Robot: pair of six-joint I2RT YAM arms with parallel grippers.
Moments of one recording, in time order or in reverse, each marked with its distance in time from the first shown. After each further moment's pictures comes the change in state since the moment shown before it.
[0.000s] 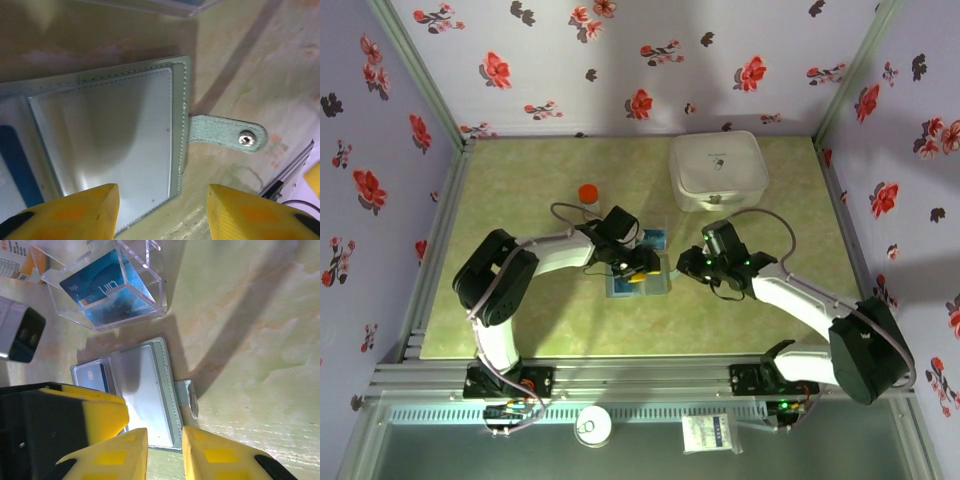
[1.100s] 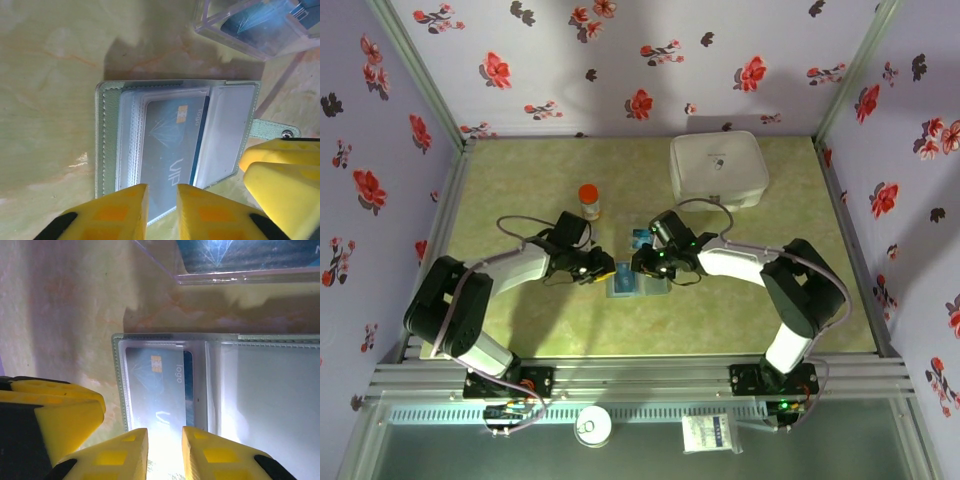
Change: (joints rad) left arm 0.217 -0.291 -0.295 0.011 -0.032 0.060; right arm 0.172 0.466 0.296 0.105 -0.151 -0.009
